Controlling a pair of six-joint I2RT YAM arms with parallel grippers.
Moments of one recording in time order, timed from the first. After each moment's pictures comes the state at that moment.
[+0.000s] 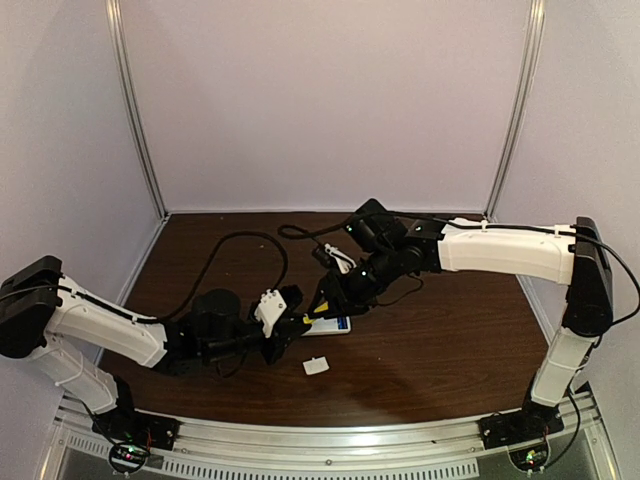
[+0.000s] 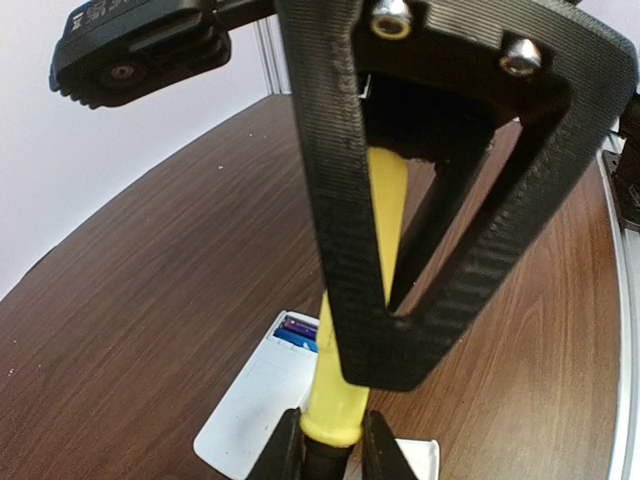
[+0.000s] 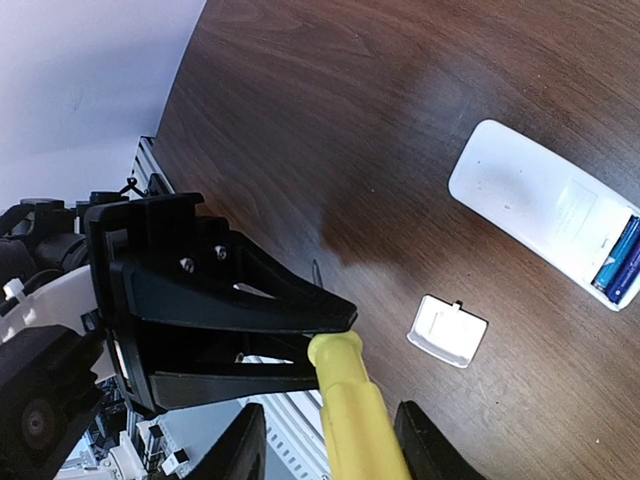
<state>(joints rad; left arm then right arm) -1.09 1.45 0.49 0.66 -0.07 0.10 0.92 1.76 1.42 -0.57 -0.49 0.61</state>
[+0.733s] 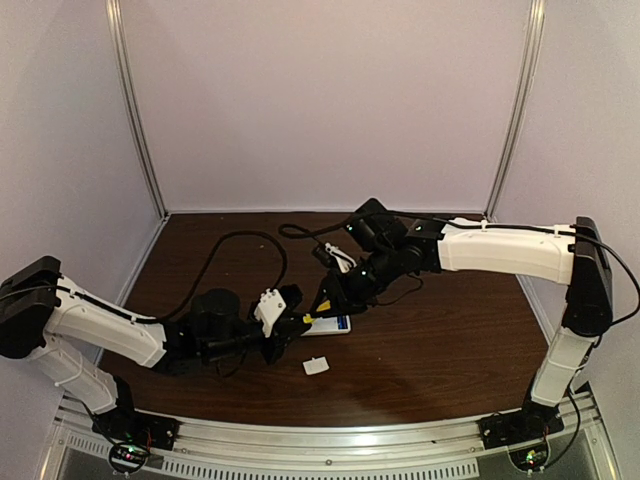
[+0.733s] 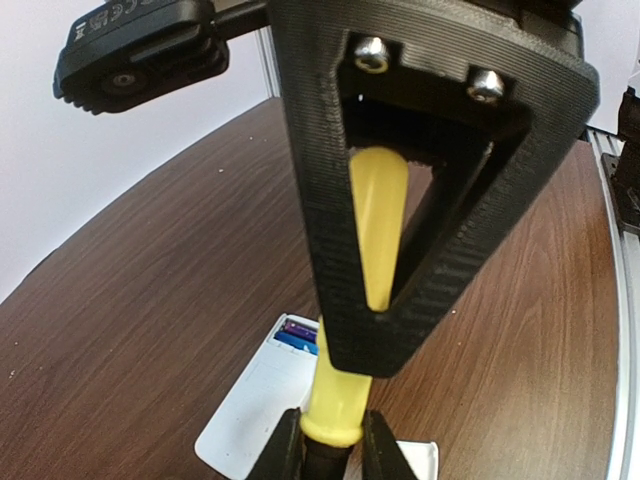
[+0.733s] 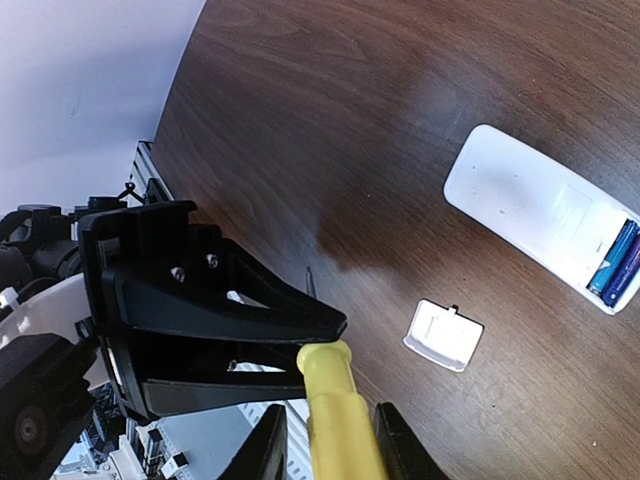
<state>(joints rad) -1.09 1.45 0.49 0.66 -0.07 0.10 0.92 1.76 1.43 -0.57 -0.49 0.61</state>
